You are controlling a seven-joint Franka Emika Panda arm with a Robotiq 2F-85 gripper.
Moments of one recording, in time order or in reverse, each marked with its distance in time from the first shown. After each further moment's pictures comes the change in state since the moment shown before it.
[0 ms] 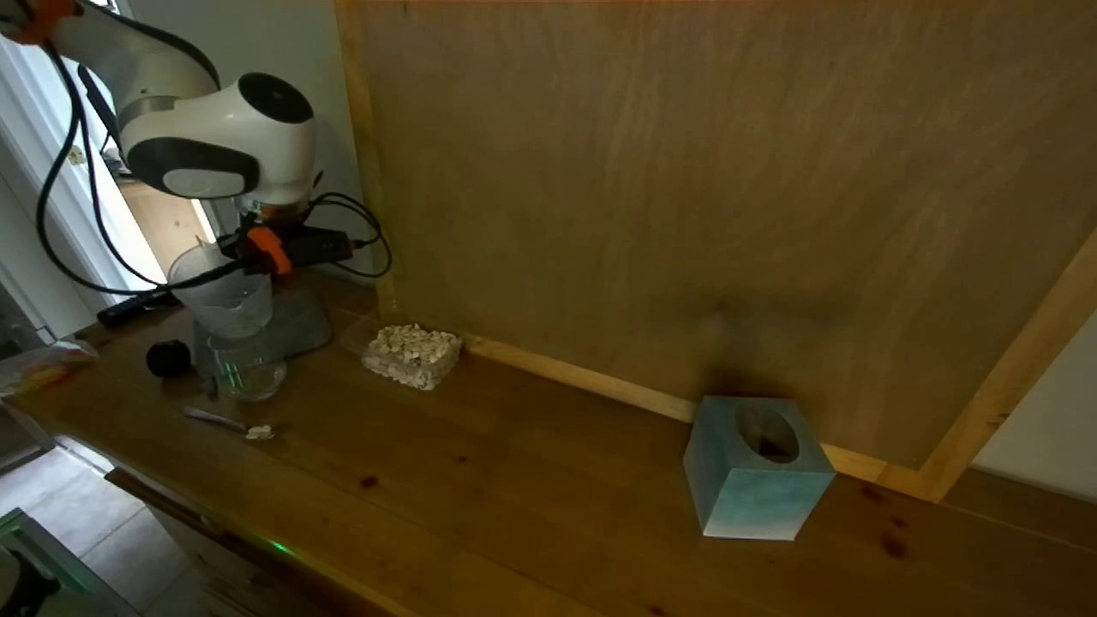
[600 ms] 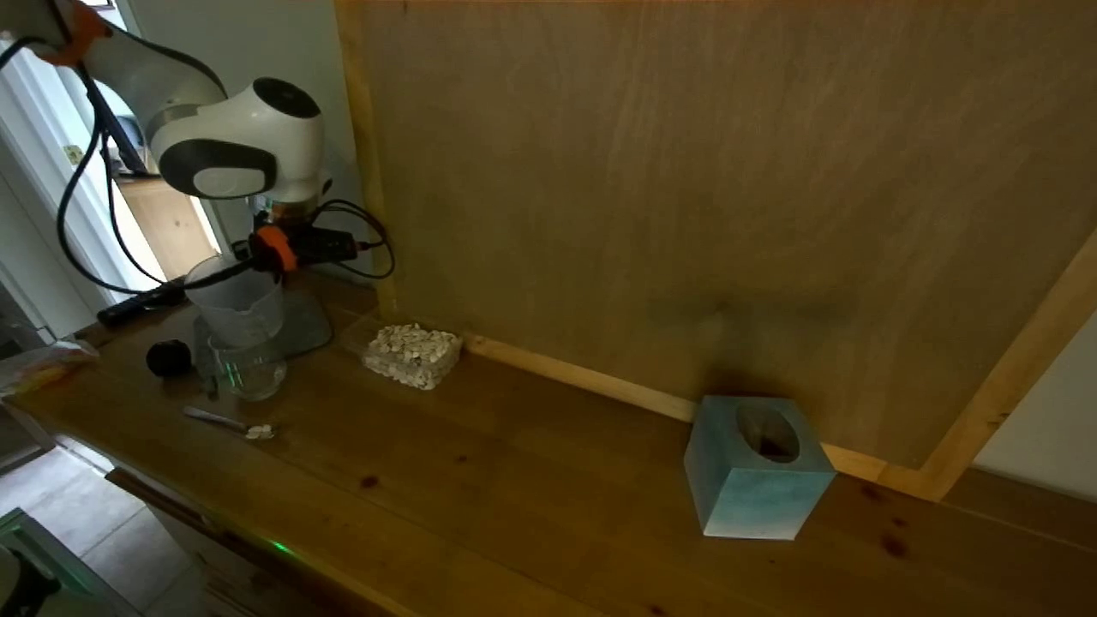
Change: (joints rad) arm 0.046 0.117 0.007 0.078 -0.122 0.040 0.161
